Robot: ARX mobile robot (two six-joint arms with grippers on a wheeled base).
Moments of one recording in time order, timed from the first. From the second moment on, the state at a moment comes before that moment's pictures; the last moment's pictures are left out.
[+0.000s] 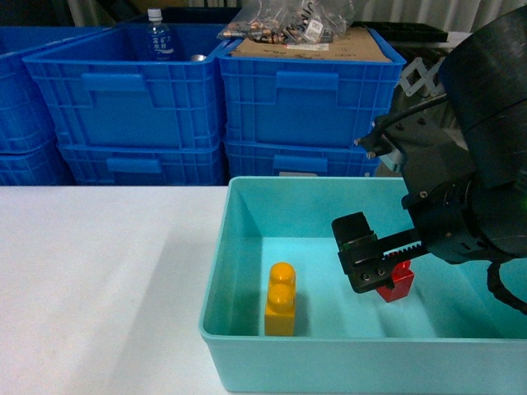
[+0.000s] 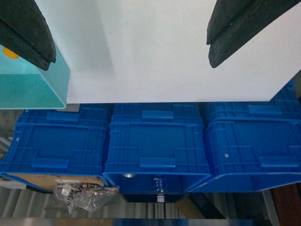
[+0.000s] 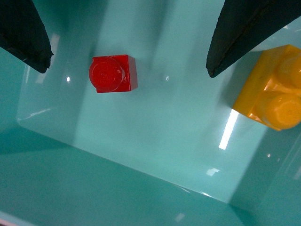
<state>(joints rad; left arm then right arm) 0.00 0.01 0.02 0.00 0.00 0.00 0.36 1.84 0.93 0.11 0.12 -0.03</state>
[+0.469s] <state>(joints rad) 0.00 0.01 0.02 0.00 0.00 0.00 0.30 2.05 1.08 0.07 0.16 0.04</state>
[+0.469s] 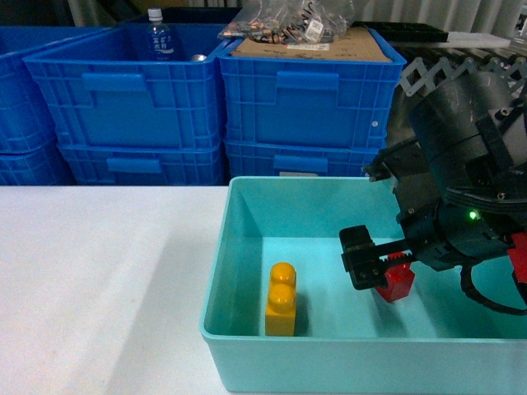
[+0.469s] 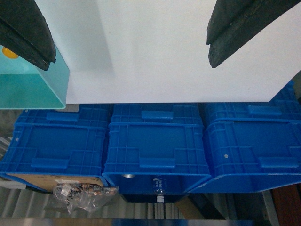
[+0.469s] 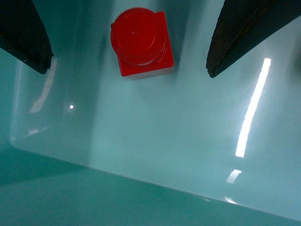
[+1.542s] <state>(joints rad) 0.00 0.01 0.02 0.00 0.00 0.00 0.26 1.85 0.96 0.17 0.05 0.10</state>
